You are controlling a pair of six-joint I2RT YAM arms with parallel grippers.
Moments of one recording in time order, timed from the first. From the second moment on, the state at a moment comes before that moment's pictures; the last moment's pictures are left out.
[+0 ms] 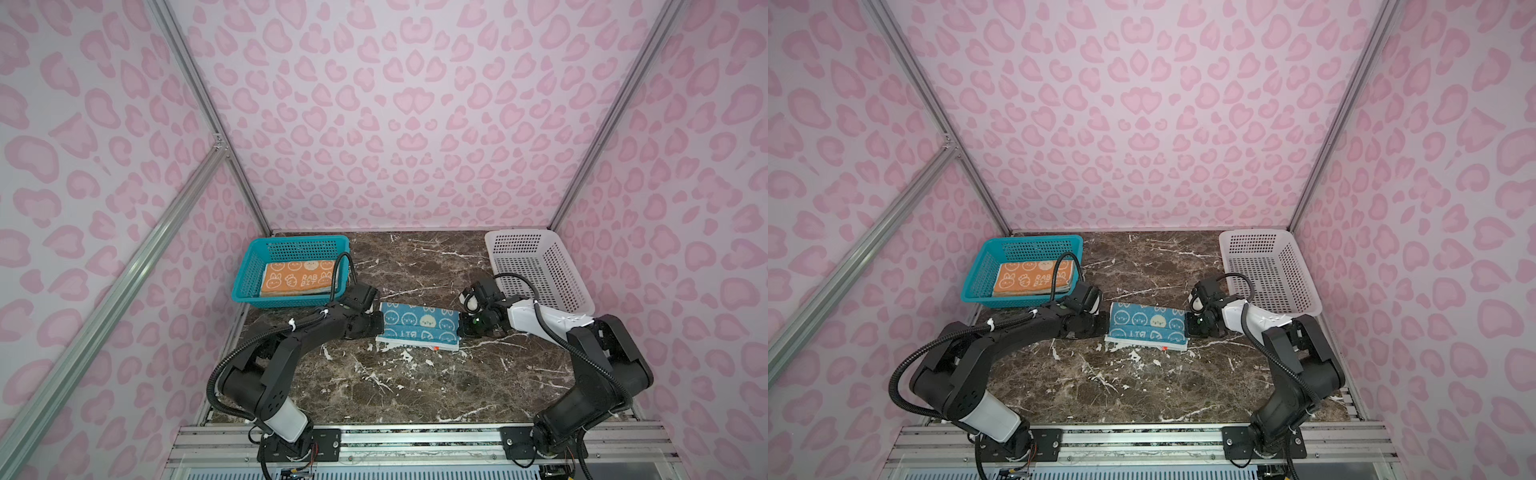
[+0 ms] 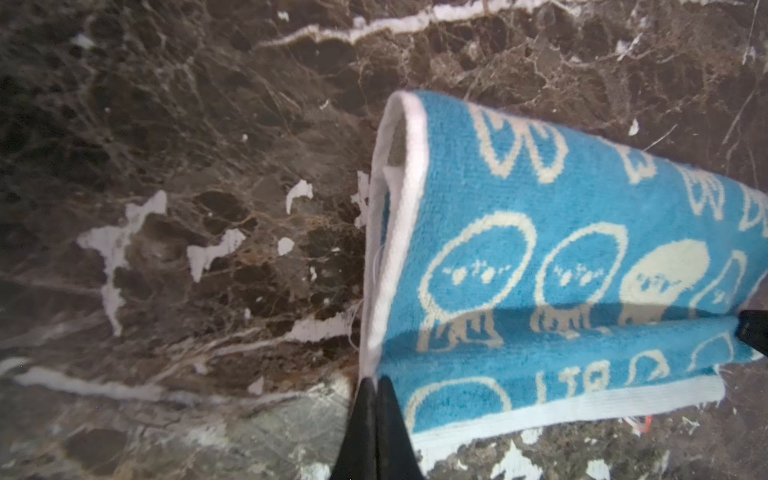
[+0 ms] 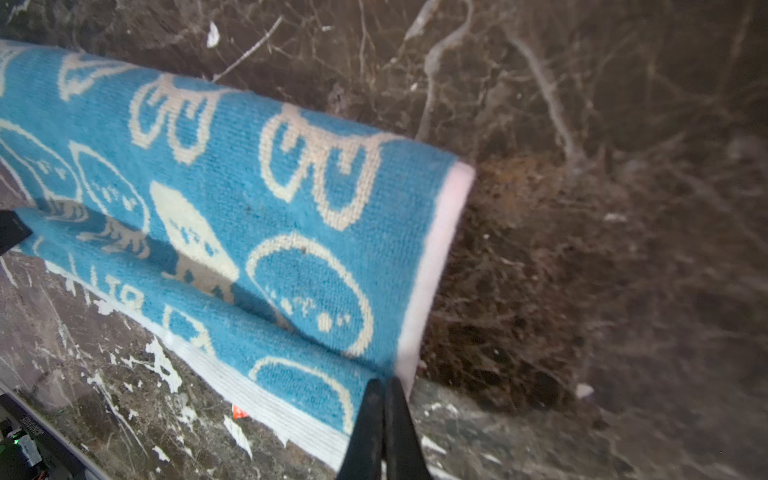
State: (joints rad) left arm -0.50 1.61 0.86 -0.36 0.11 -0.55; right arm 0.38 1.63 0.87 -0.48 -0.30 0.37
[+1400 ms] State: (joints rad) left arm -0.52 1.64 0.80 -0.19 0.32 -0.68; right arm 0.48 1.52 0.70 -0.23 -0.45 0.56
